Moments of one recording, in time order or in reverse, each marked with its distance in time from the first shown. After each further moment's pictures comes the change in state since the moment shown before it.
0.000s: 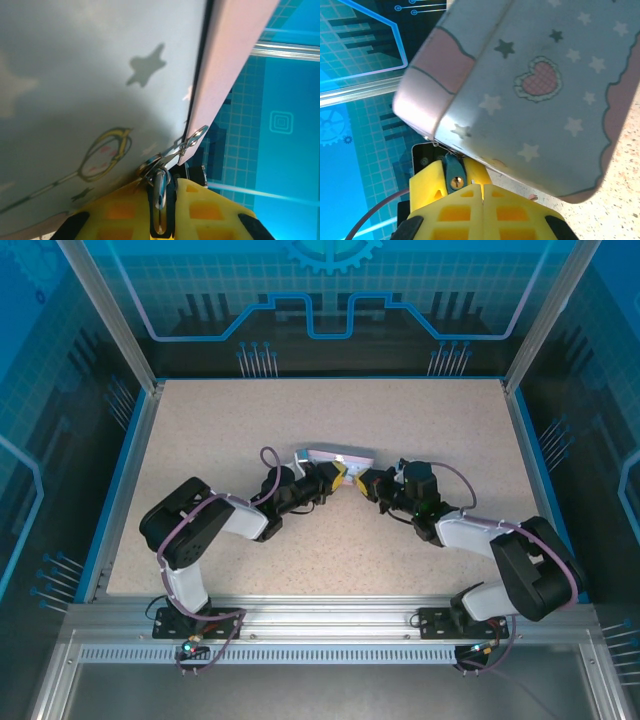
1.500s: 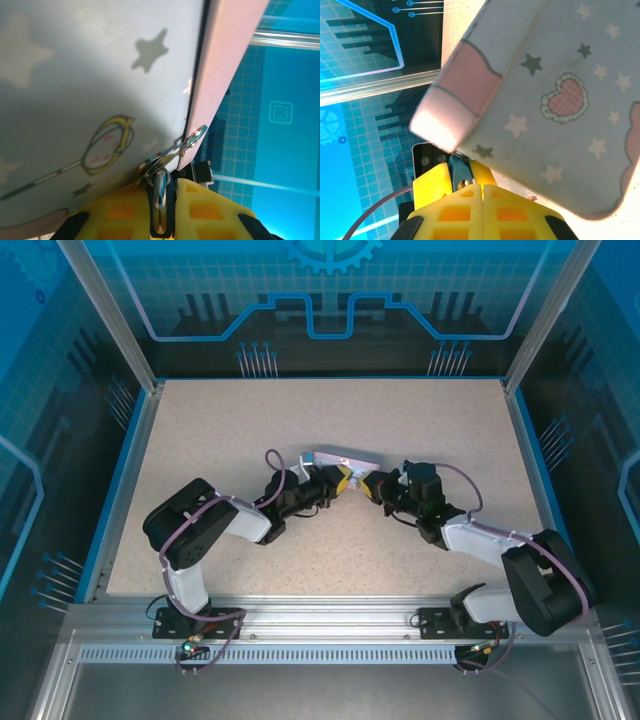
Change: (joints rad) left arm -0.034 0.012 -0.001 0.028 -0.010 -0.006; right arm -0.010 -0.100 -0.022 -0.108 0.008 -0.032
